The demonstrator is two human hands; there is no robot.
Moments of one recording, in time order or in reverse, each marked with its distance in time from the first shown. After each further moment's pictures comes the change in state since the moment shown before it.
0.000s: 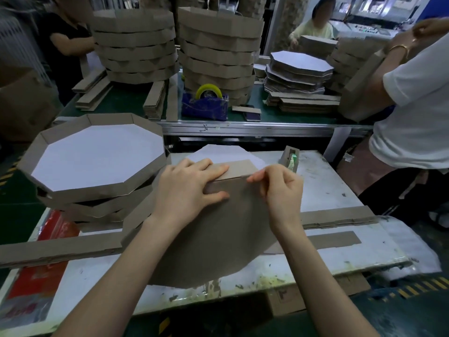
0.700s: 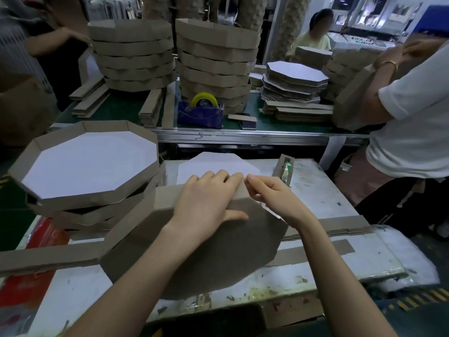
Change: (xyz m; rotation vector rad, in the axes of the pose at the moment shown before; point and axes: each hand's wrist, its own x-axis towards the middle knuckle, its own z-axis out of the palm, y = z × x) left_hand 0.015 0.052 0.001 0.145 -0.071 0.118; right_hand 0.046 0.008 -0.044 -0.346 -0.697 0.129
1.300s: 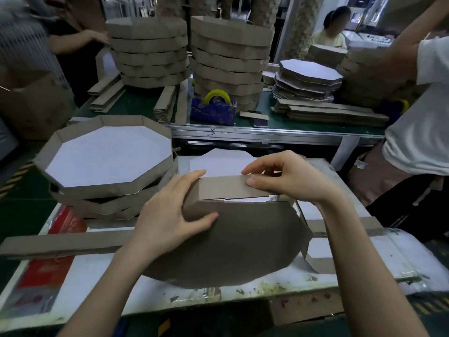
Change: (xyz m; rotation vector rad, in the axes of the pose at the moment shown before) left_hand -0.075 -0.057 0.007 -0.520 0.120 -0.215; right_hand 0.004 -0.054 -0.017 -0.302 -0.132 -0.133
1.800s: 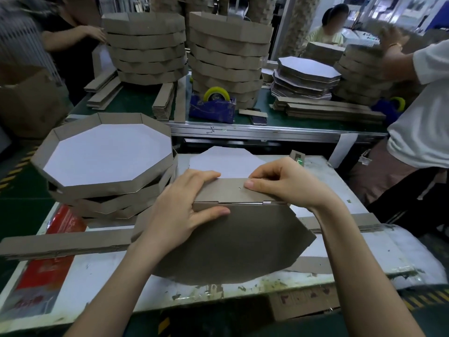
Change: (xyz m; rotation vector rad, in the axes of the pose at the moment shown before) left_hand 0.010 0.002 0.002 -0.078 -0.012 0.097; right_hand -0.005 -0.007 0.018 0.063 0.013 0.121
